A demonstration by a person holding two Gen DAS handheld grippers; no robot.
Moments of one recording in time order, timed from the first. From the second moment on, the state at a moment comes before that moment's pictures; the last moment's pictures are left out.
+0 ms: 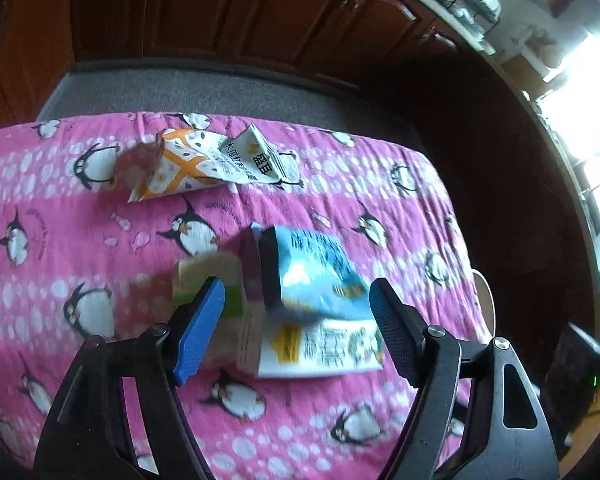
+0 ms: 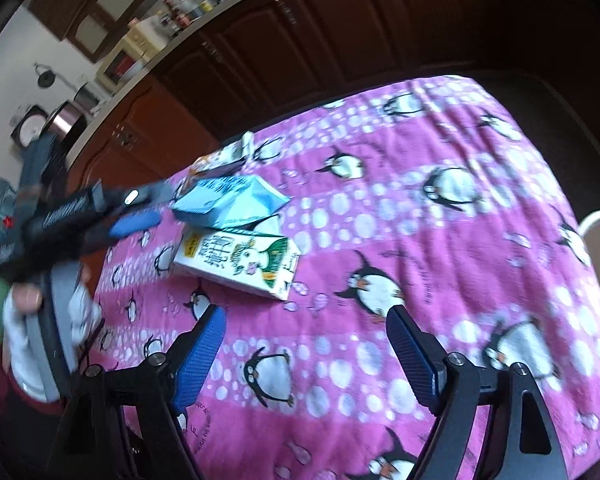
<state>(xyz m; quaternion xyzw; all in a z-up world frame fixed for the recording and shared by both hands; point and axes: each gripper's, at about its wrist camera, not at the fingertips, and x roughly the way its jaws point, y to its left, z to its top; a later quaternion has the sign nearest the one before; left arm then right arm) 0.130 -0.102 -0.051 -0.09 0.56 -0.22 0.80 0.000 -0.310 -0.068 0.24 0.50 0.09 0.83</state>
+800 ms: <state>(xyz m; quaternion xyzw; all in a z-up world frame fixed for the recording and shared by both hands) 0.140 -0.107 -0.047 -0.05 0.54 -0.23 0.81 0.053 -0.289 -0.082 0.21 0.50 0.14 0.83</state>
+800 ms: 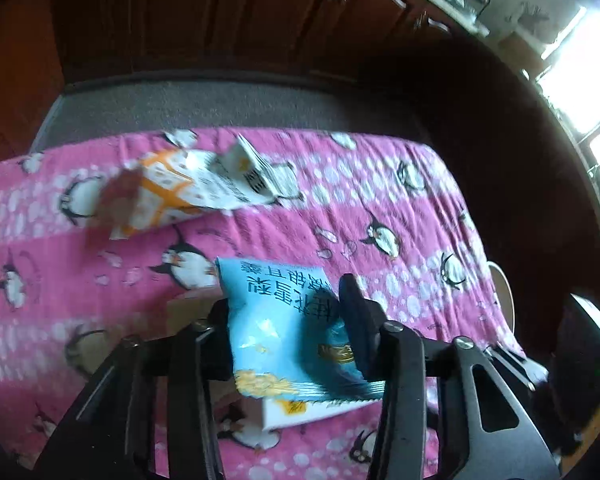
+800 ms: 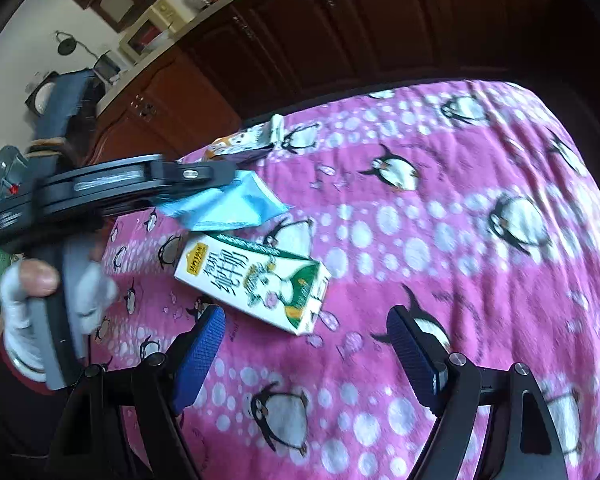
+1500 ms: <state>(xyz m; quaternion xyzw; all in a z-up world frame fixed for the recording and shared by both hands) 0.126 -0.082 -0.055 -0.06 0.55 -0.22 0.80 0.052 -0.246 -0.112 0.21 0.57 0.20 0.77</state>
